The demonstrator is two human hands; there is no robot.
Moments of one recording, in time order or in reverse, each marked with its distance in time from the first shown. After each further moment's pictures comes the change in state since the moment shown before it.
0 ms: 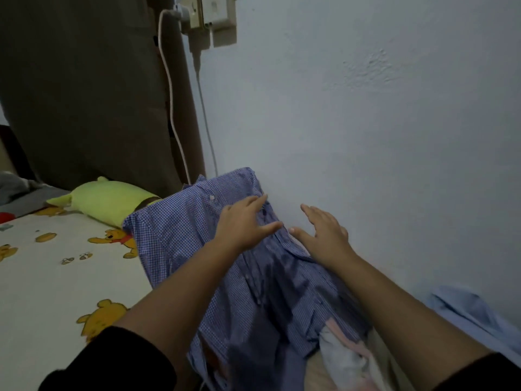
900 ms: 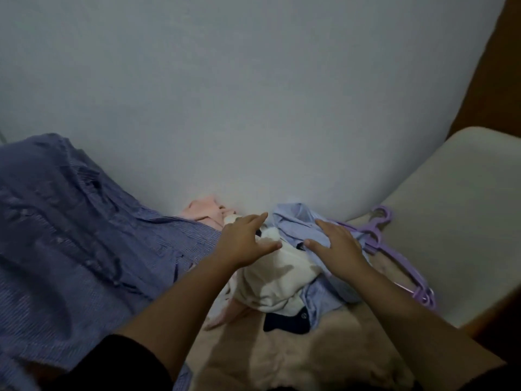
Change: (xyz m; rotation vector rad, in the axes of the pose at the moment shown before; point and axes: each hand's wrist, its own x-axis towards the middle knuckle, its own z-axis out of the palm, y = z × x) left_hand -0.079 0.247 0.145 -0.338 -0.398 0.446; right_hand -0.231 0.223 -0.095 -0.060 0.164 0.546
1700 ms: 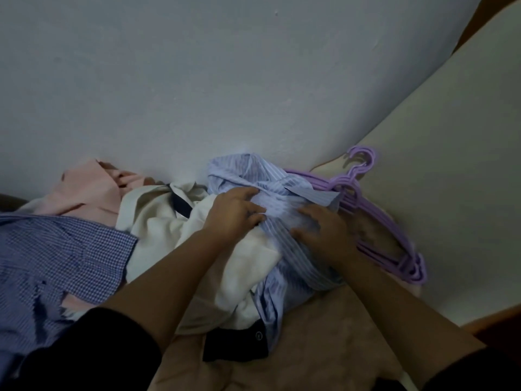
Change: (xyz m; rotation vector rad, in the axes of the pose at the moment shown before) left_hand 0.147 -0.002 0.180 -0.116 -0.147 0.227; right_hand 0.072 0.153 0.057 0.101 0.023 0.171
